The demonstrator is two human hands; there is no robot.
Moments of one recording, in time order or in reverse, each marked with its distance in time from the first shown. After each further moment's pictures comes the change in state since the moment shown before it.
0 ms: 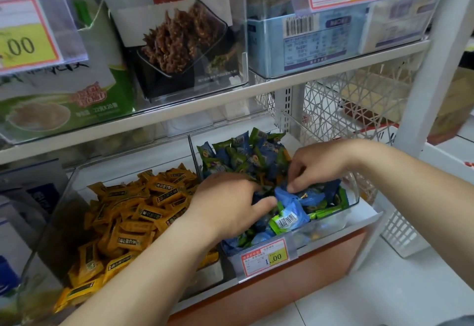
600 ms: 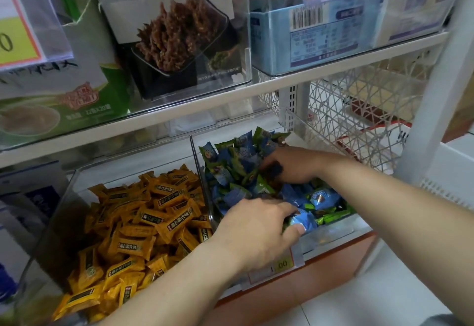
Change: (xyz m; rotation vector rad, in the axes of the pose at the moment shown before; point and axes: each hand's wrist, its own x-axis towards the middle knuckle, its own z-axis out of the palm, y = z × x) left_hand -0.011 0.034 0.012 -0.186 -0.161 0.104; right_hand 0.066 -0.002 0.019 0.013 0.232 -0.086
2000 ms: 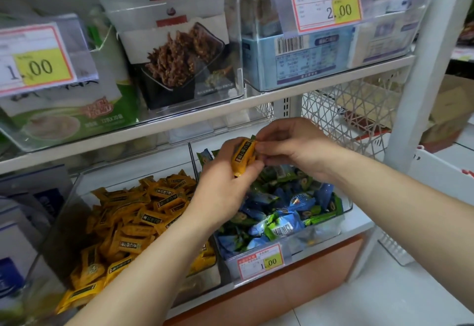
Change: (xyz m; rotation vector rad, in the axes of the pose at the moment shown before) left_hand 0.003 -0.026 -0.039 -0.650 0.598 -0.112; right_hand -0.063 -0.047 -0.030 1.168 0.463 -0.140
